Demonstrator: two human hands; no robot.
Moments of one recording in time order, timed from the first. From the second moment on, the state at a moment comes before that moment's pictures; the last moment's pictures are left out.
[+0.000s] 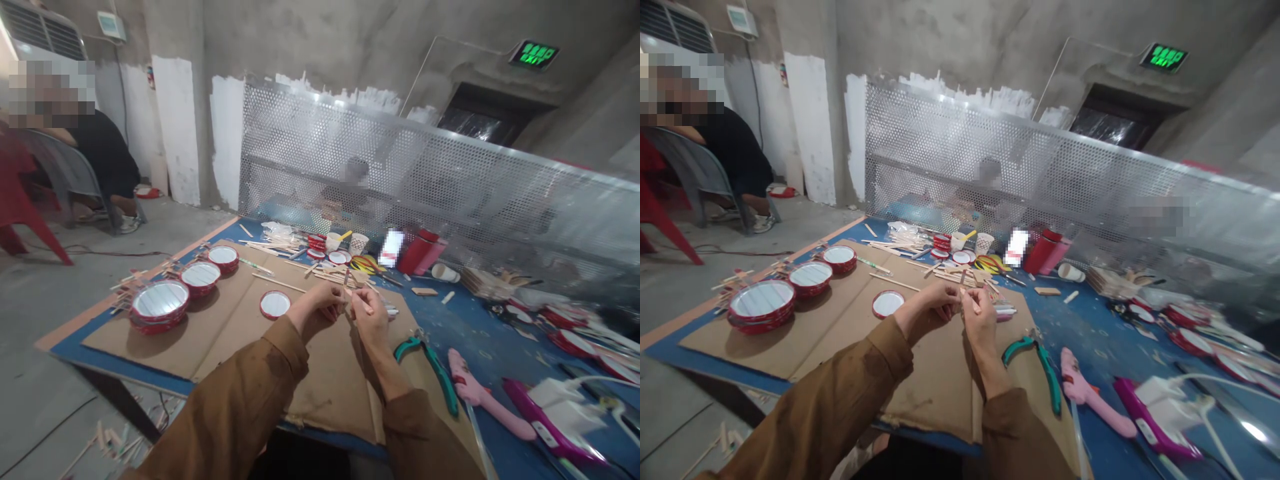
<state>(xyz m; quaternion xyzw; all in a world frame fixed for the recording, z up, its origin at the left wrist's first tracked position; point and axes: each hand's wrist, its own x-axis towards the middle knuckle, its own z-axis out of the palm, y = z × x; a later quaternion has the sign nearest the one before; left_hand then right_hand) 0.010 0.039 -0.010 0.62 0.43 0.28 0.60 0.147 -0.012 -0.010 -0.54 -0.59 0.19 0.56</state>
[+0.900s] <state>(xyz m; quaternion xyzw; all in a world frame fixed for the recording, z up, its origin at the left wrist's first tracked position) 0.008 0.031 0.000 0.63 0.44 0.28 0.58 0.145 -0.014 -0.008 -0.54 -0.58 0.21 0.58</state>
